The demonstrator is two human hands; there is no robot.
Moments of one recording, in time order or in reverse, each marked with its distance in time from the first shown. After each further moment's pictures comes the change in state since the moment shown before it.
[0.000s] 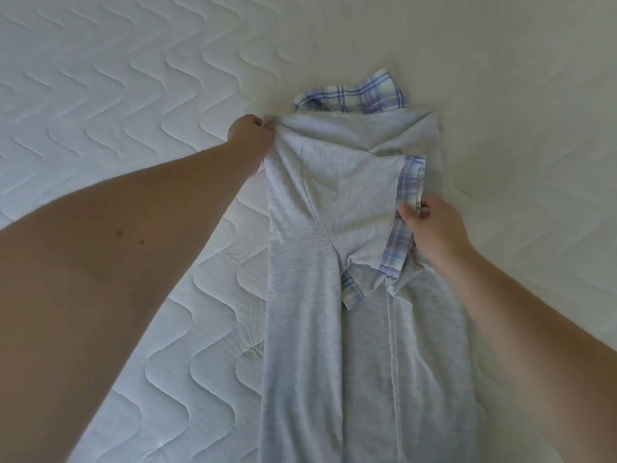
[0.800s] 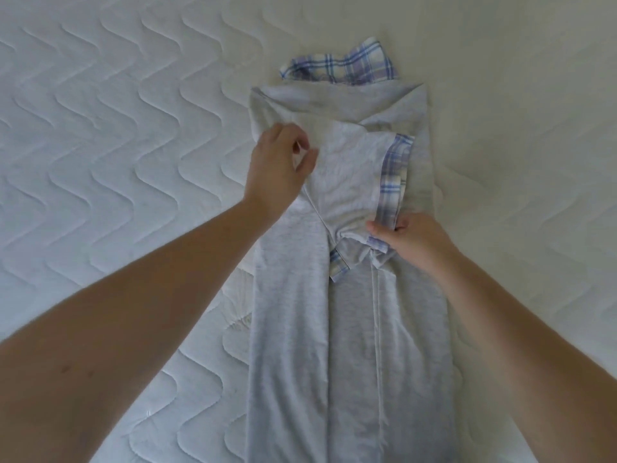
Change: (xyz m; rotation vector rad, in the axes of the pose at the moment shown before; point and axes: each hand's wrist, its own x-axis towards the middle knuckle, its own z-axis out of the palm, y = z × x) left_hand -0.125 -0.028 0.031 0.247 0.058 0.722; right_hand -0.042 0.017 -0.003 -0.197 -0.247 0.068
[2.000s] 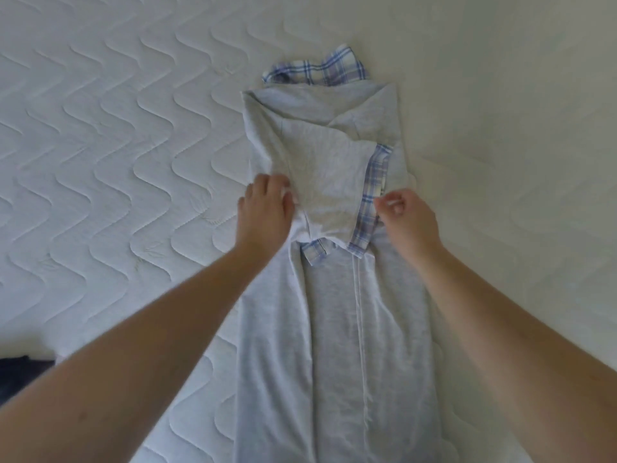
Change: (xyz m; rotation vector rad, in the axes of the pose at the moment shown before) left_hand -0.089 0.014 0.015 0.288 -0.054 -0.052; right_hand -0.021 0.022 -0.001 0.241 0.299 -0.061
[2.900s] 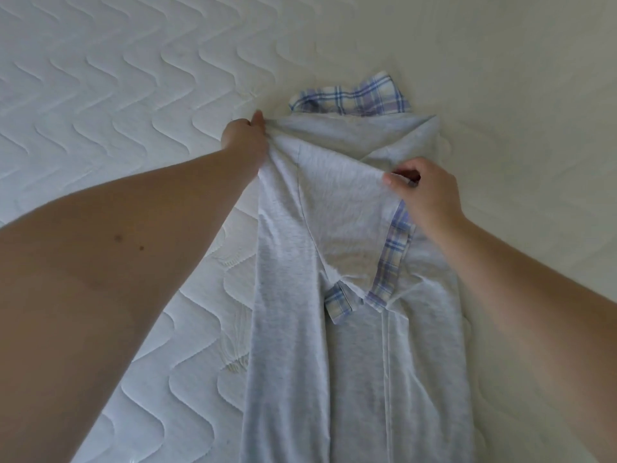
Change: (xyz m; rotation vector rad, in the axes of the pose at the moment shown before) left_hand 0.205 -0.074 -0.010 -0.405 -0.028 -0.726; right_hand 0.116 -0.055 0.023 -0.014 -0.002 -0.241
